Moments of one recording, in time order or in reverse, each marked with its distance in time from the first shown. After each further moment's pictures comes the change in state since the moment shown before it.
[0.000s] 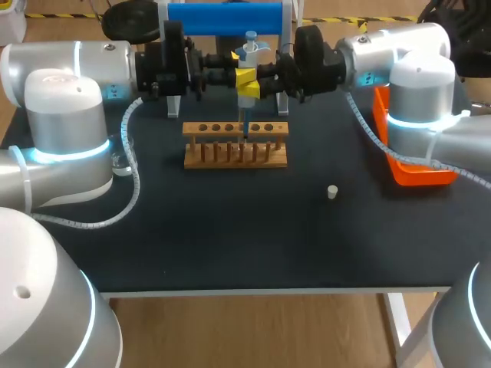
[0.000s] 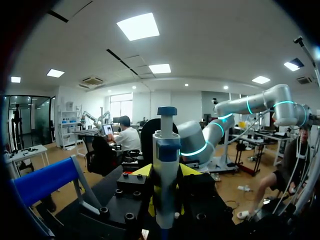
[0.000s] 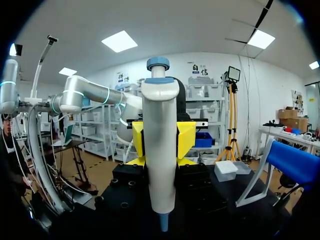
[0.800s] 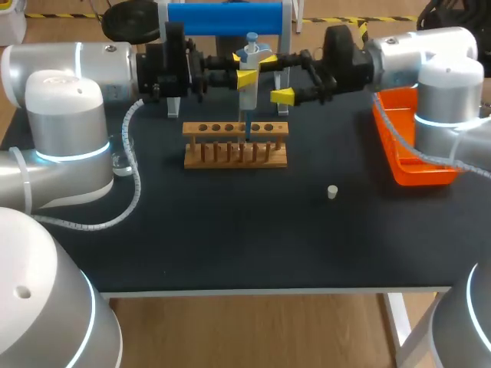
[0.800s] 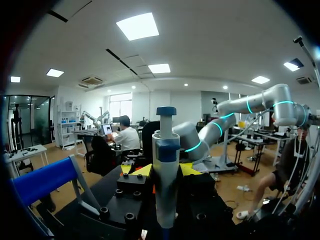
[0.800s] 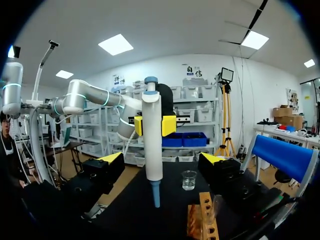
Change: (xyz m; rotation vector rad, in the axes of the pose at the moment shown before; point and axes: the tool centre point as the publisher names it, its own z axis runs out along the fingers) left arm 0.004 0.000 0.001 0.000 0.003 -0.001; right arm -0.006 -0.007 -0.065 -0.012 -0.050 0.014
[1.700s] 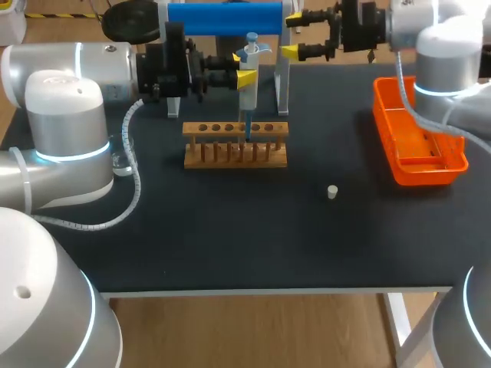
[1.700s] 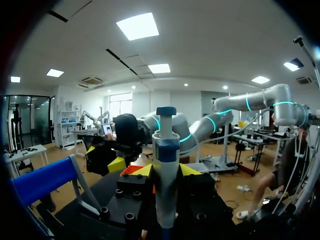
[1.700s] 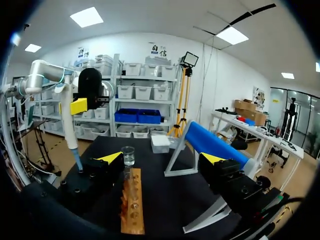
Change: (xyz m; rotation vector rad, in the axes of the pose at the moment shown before) left arm 0.000 0.000 0.000 0.000 0.000 0.000; right arm -0.142 -0.003 -0.062 0.229 -0.367 -0.068
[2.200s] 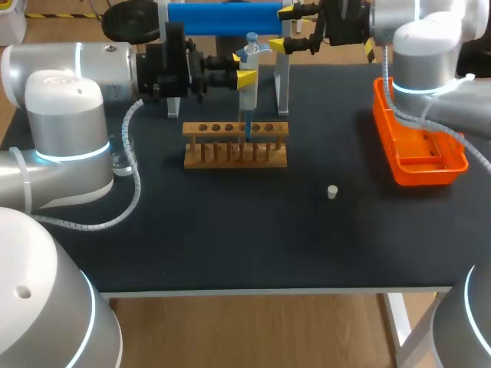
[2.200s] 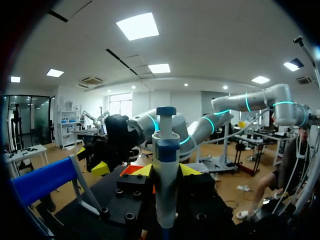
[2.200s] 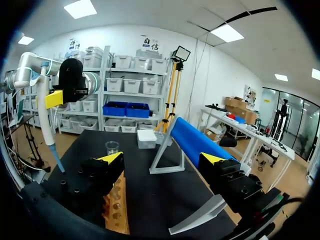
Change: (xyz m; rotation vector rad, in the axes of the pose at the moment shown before) left arm 0.000 0.000 0.000 0.000 0.000 0.000; right arm -0.028 -0.005 0.021 0.056 -0.097 -0.034
